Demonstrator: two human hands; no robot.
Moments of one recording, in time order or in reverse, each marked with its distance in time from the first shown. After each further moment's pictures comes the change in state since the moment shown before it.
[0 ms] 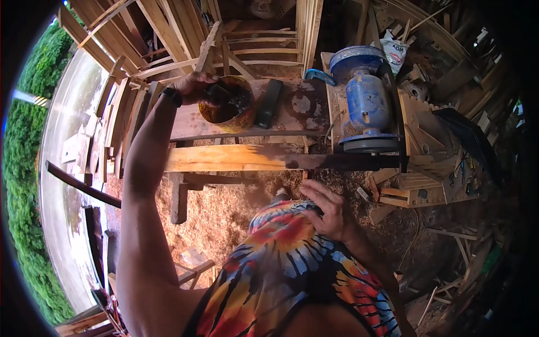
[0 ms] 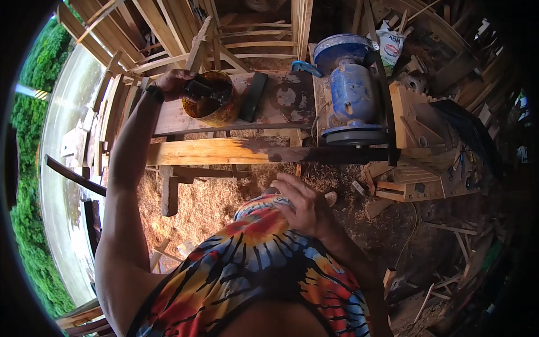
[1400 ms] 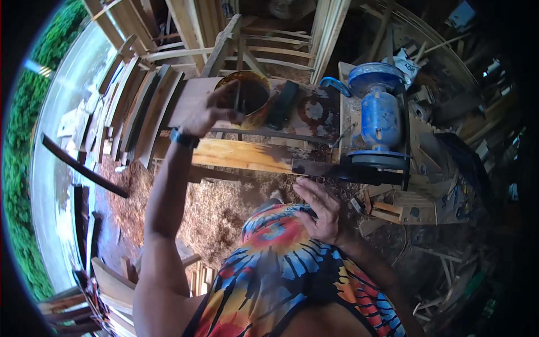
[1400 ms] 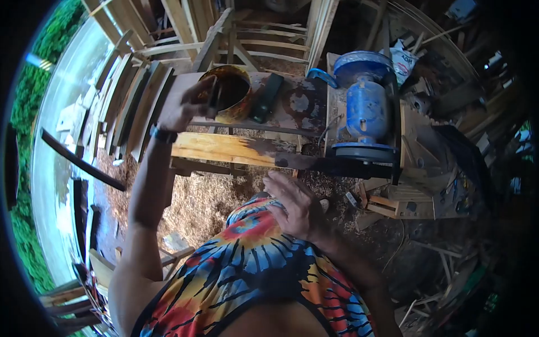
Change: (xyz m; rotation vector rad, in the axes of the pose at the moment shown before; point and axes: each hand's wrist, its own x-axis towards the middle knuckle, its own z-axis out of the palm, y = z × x) left_hand -0.056 -0.076 0.122 0.418 0.456 0.424; right_hand 0.036 -0.012 0.014 -0.070 0.002 -0.218
